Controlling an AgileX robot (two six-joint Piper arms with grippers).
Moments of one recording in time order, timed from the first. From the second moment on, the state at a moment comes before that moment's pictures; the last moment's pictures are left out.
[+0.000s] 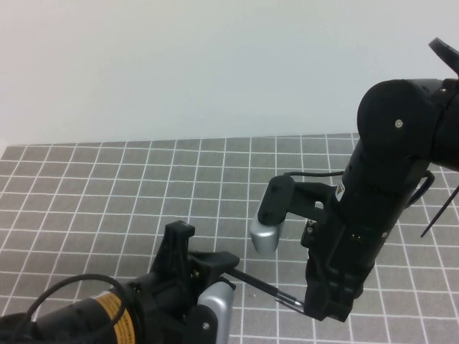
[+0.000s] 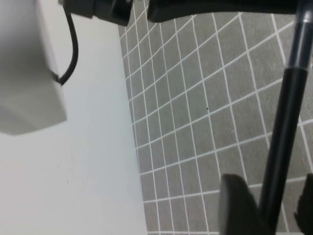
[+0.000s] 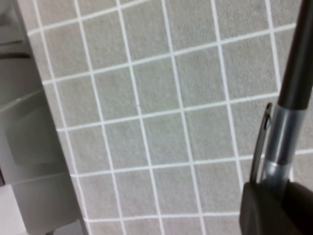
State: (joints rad) right arm 0.65 1.76 -1.37 0.36 1.22 -0.76; left arm -0.80 1.21 -0.45 0.29 -0.32 0.98
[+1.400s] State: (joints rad) right arm 0.38 1.88 -1.37 0.08 0.97 0.17; left arm -0.80 1.21 -0.45 -1.07 -0.58 1.00
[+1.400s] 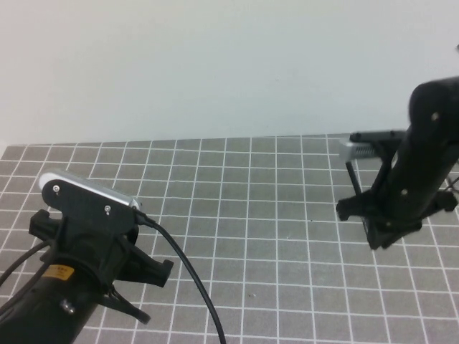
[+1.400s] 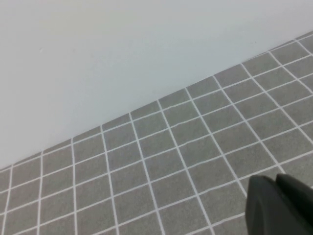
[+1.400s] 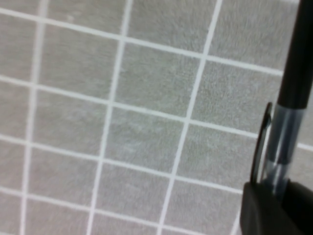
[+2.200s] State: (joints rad) right arm 0.38 2.05 -1.37 0.12 0.96 0.24; left arm -0.80 1.21 -0.45 -1.07 -0.58 1.01
